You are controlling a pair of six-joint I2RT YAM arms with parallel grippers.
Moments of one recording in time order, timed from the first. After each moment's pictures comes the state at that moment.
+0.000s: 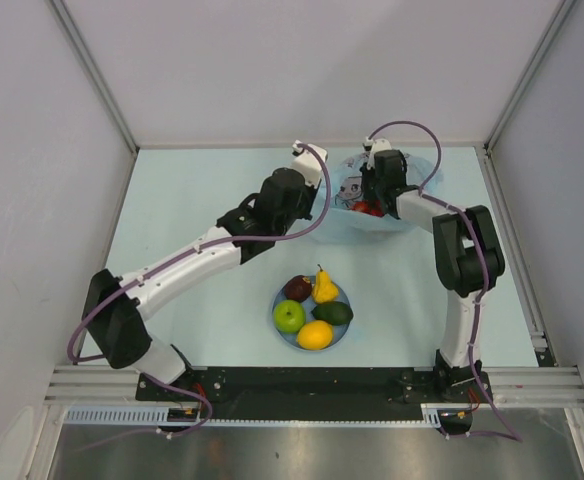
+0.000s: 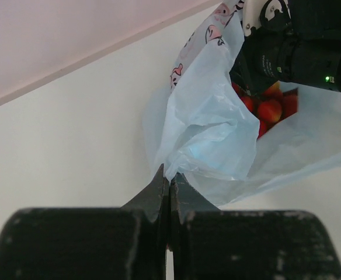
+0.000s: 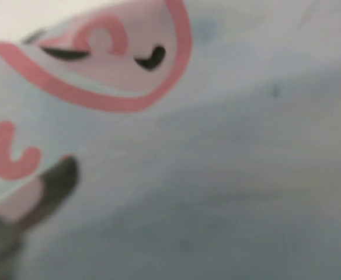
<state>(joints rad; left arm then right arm) -0.83 1.52 1.33 -0.16 -0.39 -0.03 0.29 2.03 1.37 0.09 0.05 0.05</state>
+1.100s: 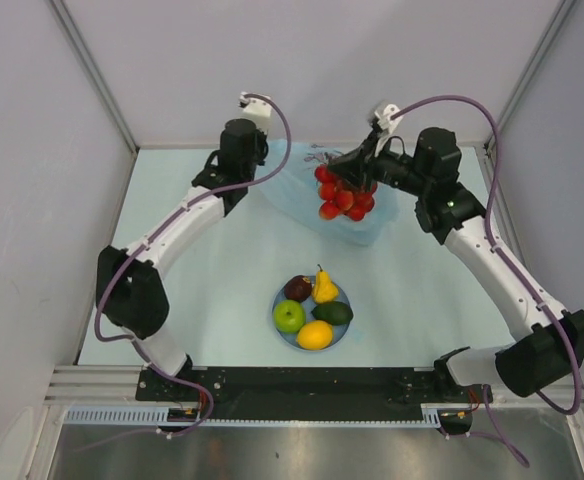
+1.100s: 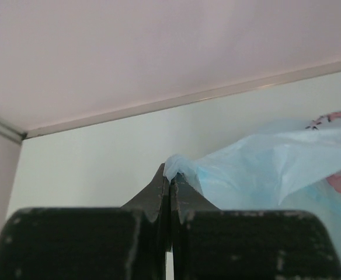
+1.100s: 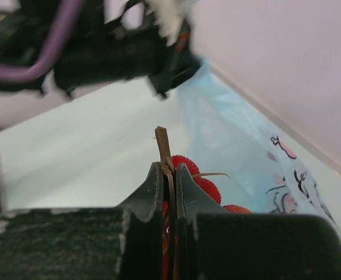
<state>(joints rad) -0.51 1.70 1.53 -0.05 -0.42 0.11 0.39 1.35 1.36 -0.01 -0.58 0.06</state>
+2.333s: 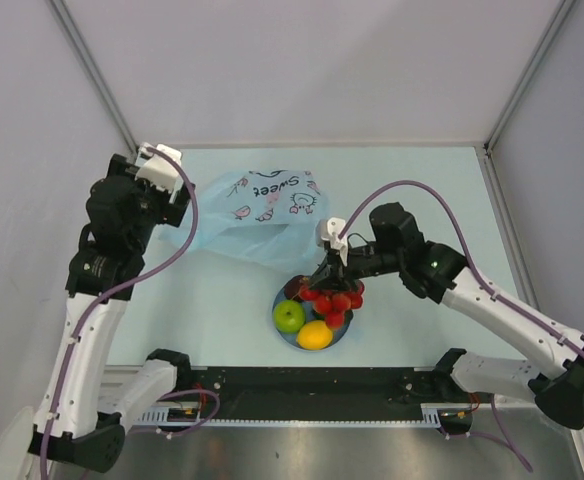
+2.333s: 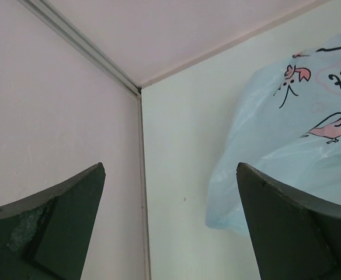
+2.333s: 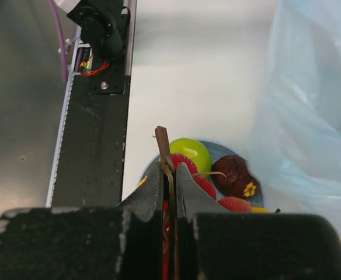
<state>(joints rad) -0.20 0.91 1.26 -0.56 -0.21 0.46 0.80 1.11 1.03 -0.38 -0.75 -0.29</state>
